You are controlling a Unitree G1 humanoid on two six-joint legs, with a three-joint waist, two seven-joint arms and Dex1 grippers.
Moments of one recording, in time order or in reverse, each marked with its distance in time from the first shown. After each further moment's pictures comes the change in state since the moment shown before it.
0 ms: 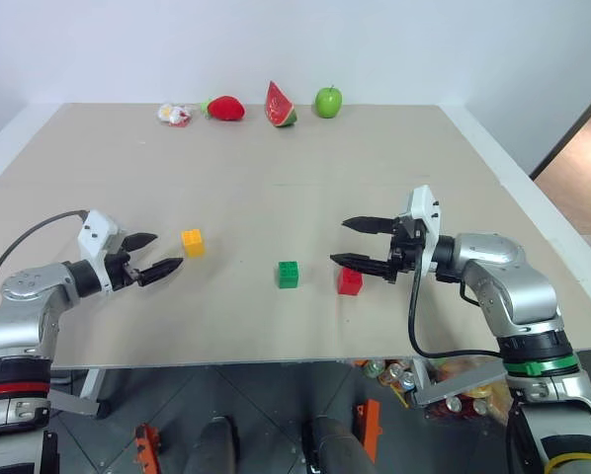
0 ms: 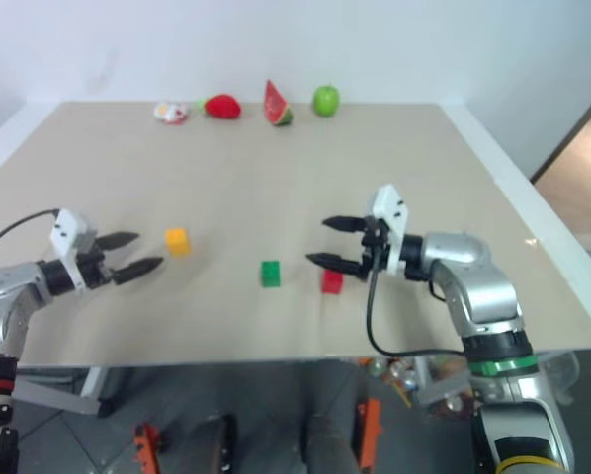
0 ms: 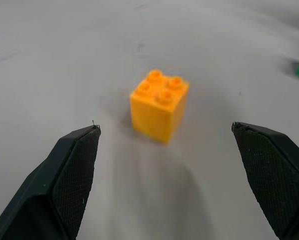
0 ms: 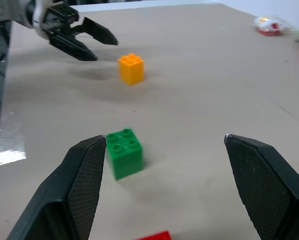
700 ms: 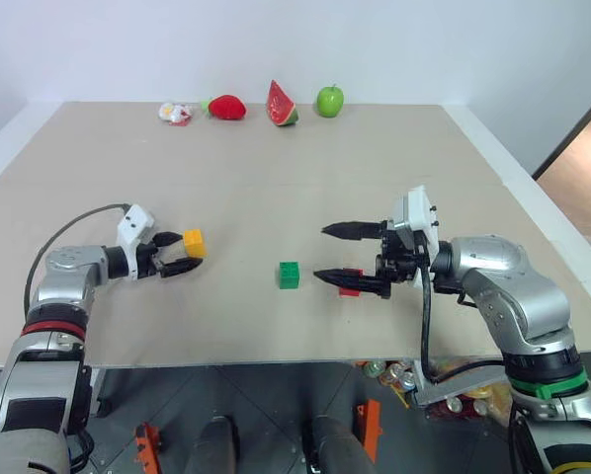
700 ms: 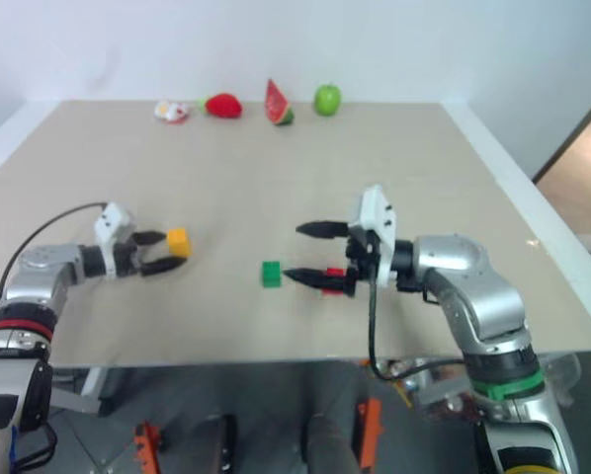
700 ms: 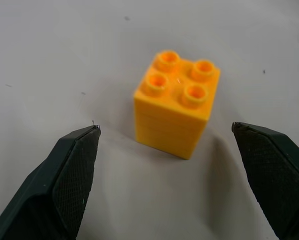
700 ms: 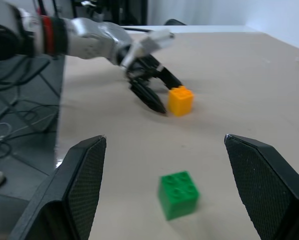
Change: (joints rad) left arm -0.378 -0.059 -0.183 0.640 0.166 -0.278 -0.135; right arm 0.059 -0.009 -0.003 -0.311 0.112 0.138 -0.032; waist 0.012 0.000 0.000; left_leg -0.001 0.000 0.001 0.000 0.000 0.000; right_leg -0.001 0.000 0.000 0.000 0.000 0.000
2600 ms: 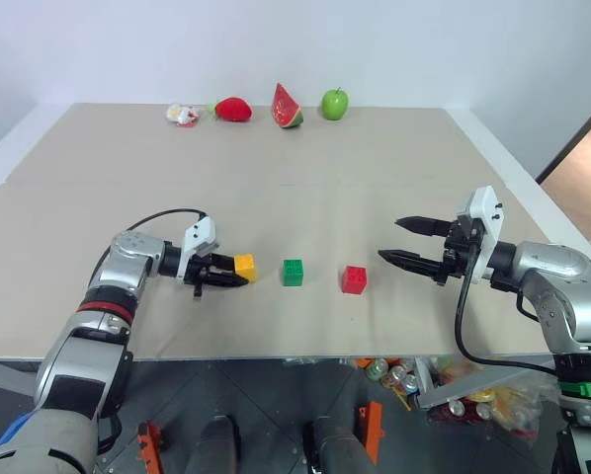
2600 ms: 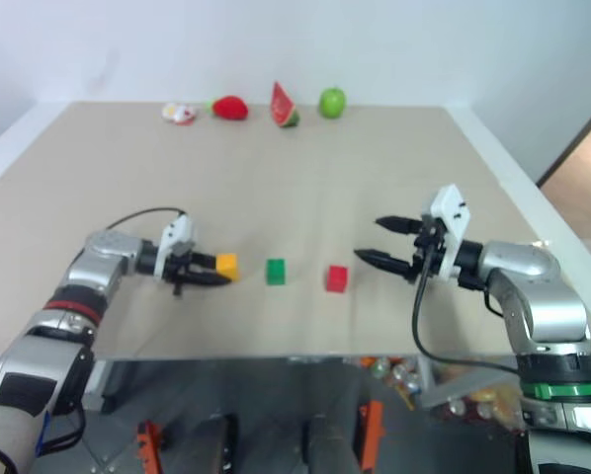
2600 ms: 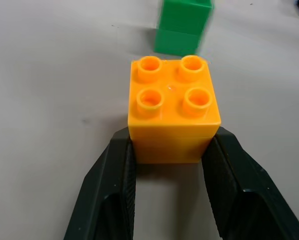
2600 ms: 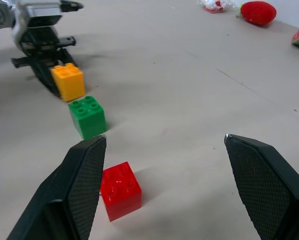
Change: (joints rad) left arm -0.122 -0.149 -0.172 0.027 0.083 -0.081 -0.259; right arm 0.076 -0.153 -0.165 0.262 -0.054 -0.083 -0.009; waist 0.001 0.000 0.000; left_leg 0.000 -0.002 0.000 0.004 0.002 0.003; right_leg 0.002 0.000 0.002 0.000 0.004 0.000
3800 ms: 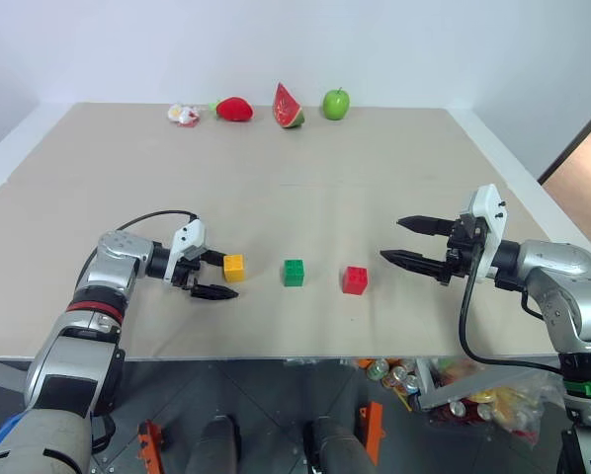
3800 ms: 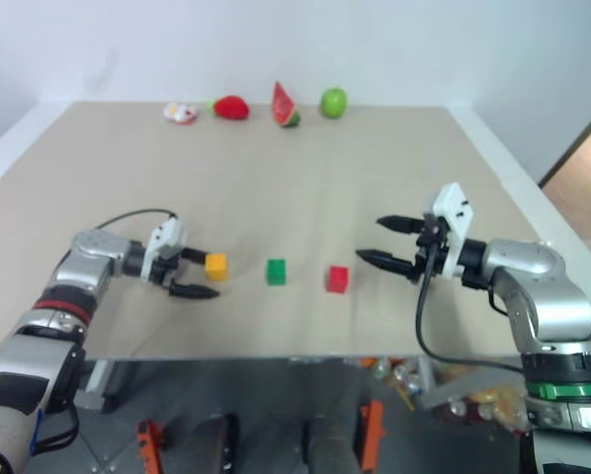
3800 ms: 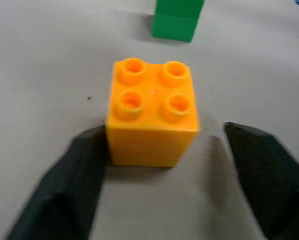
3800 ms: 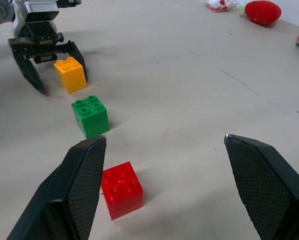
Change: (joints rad) left arm 0.016 0.042 0.019 0.019 0.001 -0.037 -0.087; right arm -0.003 -0.015 -0.002 -0.006 0.003 0.011 0.003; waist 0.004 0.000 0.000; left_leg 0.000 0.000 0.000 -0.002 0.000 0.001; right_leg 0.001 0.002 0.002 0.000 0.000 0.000
